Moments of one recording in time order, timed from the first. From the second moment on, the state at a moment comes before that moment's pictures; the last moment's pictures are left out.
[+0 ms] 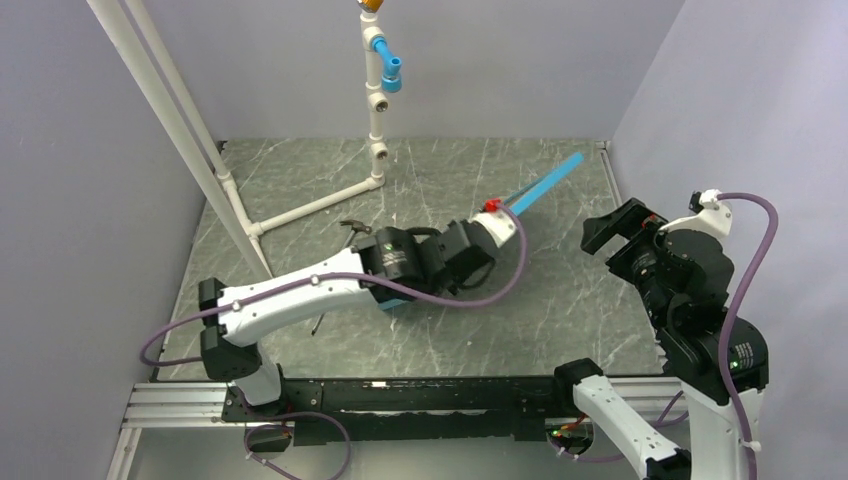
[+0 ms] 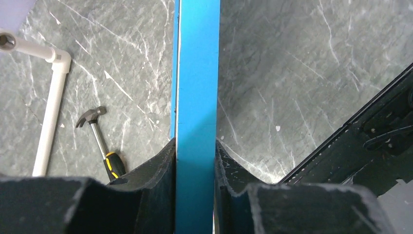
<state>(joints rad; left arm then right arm) -1.32 1.69 1.87 -1.00 -0.54 -0.21 0.28 0.72 1.49 -1.11 0.37 0.60</state>
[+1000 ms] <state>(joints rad) -0.74 1.36 1.52 -0.68 0.01 -0.35 0.28 0.69 1.25 -1.10 0.34 0.61</state>
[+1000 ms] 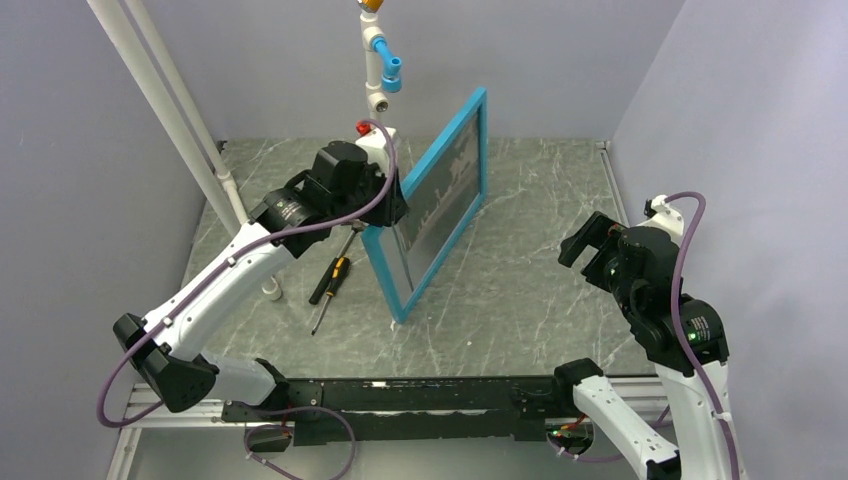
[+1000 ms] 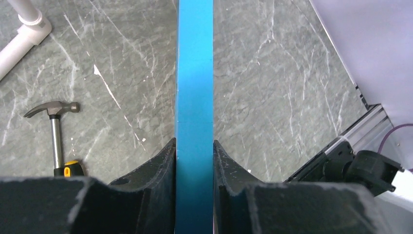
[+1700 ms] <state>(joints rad) -0.68 1.42 1.54 -0.60 0.41 -0.26 0.28 0.70 1.22 -1.10 0.33 0.61</state>
